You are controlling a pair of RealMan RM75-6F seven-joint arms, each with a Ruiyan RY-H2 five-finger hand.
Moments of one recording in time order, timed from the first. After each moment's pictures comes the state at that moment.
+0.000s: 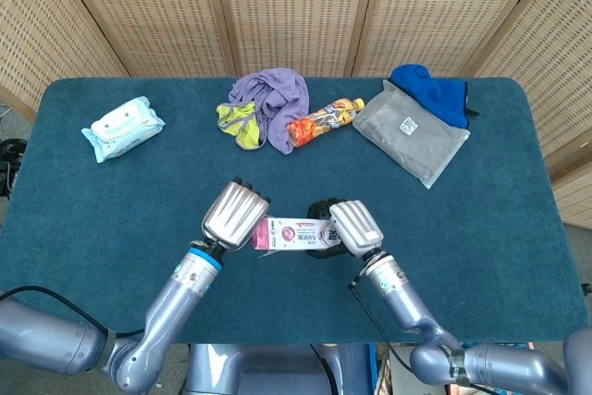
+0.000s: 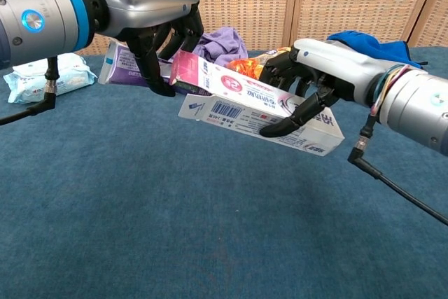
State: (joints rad) left arm -1.09 -1.44 -0.14 -2.07 0.71 1.39 1.16; right arm 0.67 -1.59 0.24 -1.65 -1.20 1.05 -0.13
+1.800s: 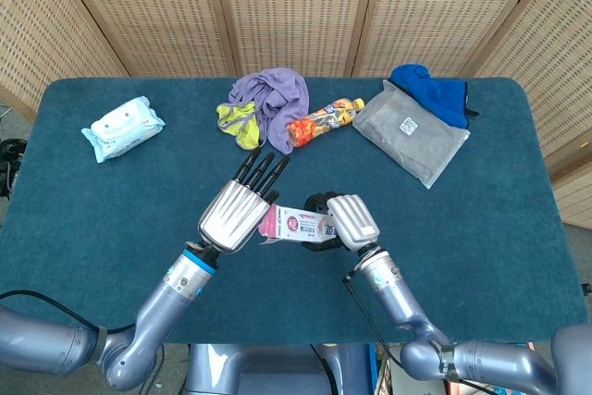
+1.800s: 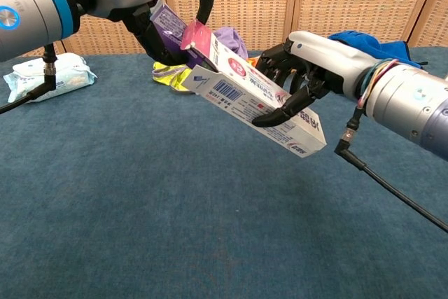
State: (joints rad) left arm -1.00 -1.45 -0.11 -2.00 1.03 1.36 1.09; right arm 0.69 -1.64 0.26 -1.62 -1.18 1.09 -0.14
